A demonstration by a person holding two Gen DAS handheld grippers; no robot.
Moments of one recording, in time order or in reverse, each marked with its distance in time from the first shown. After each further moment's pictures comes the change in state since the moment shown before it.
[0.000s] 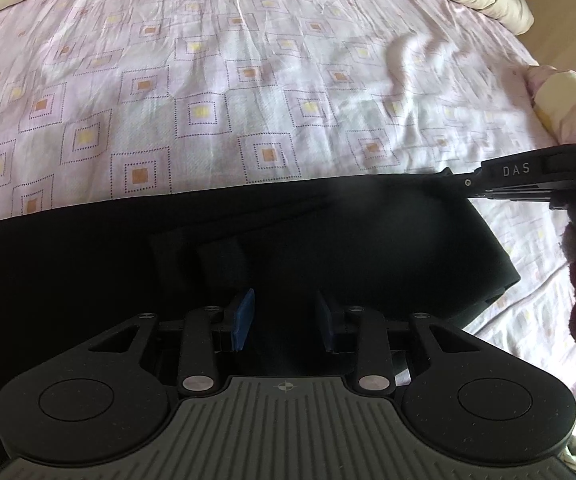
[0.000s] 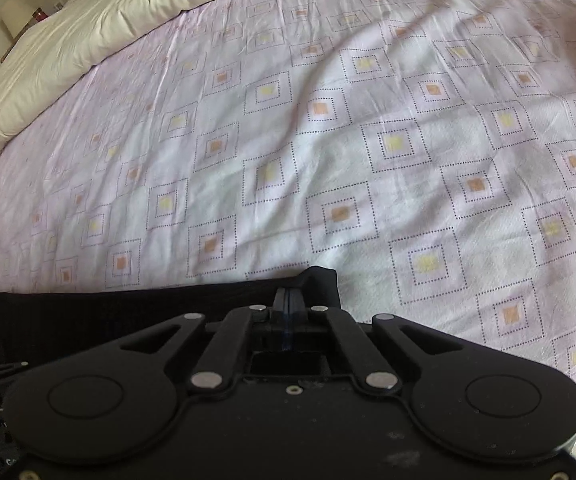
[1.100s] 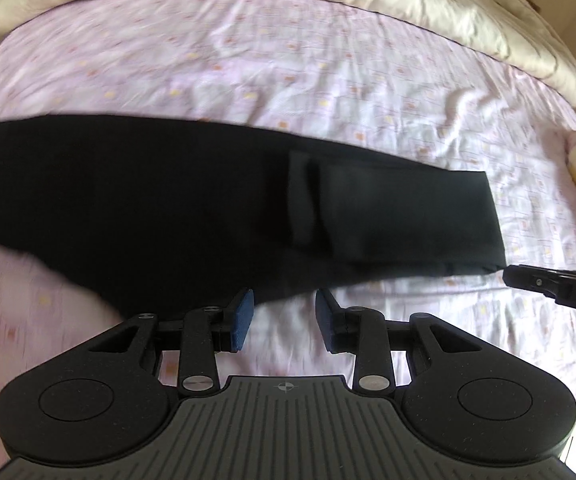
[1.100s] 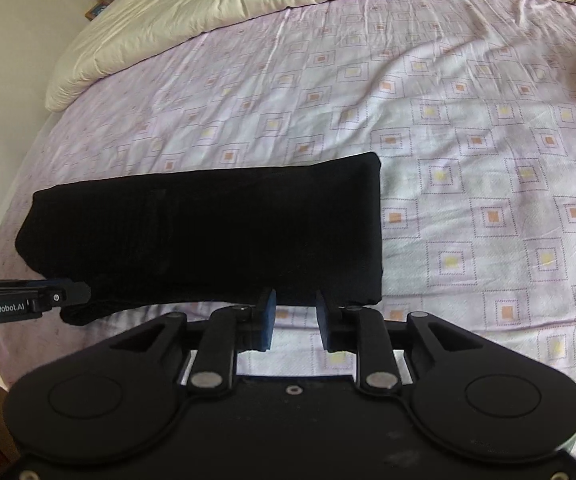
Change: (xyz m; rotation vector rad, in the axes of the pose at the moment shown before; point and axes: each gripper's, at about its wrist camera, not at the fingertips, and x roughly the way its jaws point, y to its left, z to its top) left arm -0.109 -0.002 -0.106 -0.273 -0.122 0.203; right arm -0.106 0.015 -0.117 -0.217 -0.033 0.145
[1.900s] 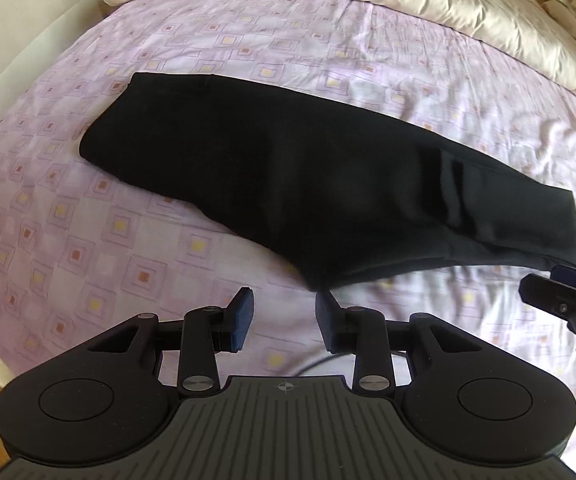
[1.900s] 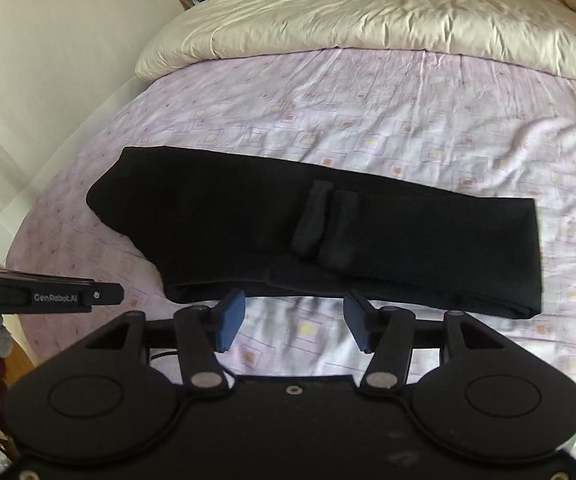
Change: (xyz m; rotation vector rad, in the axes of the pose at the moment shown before) left arm -0.025 0.088 -0.018 -0.097 -0.038 0.172; right arm 0.010 0.167 -0.042 -0.210 -0.085 0.053
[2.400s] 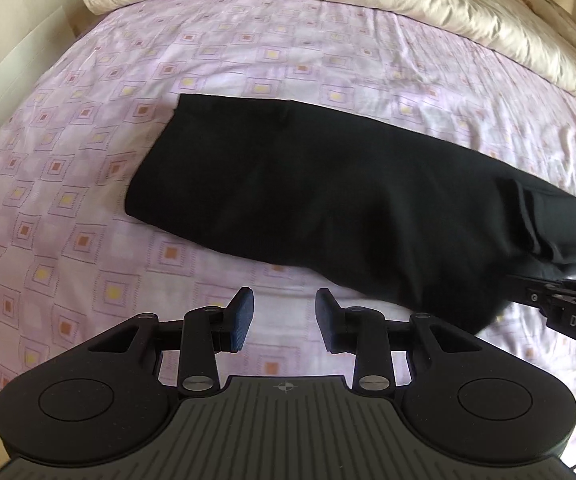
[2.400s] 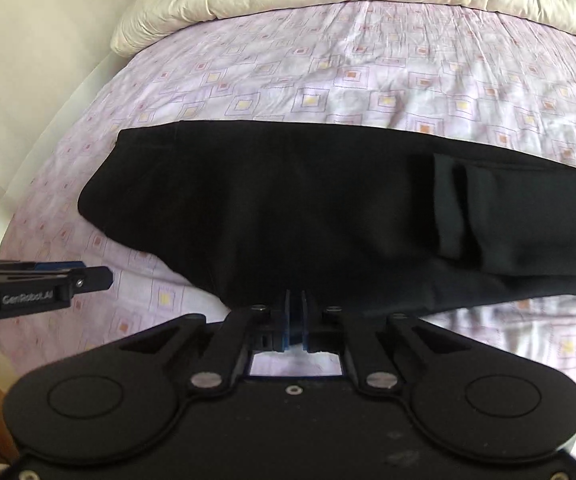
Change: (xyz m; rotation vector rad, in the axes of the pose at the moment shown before) left arm 0.038 0.121 0.052 0.085 -0.011 -0.089; right arm 0.102 0.105 0.027 0.085 0.079 -0.089
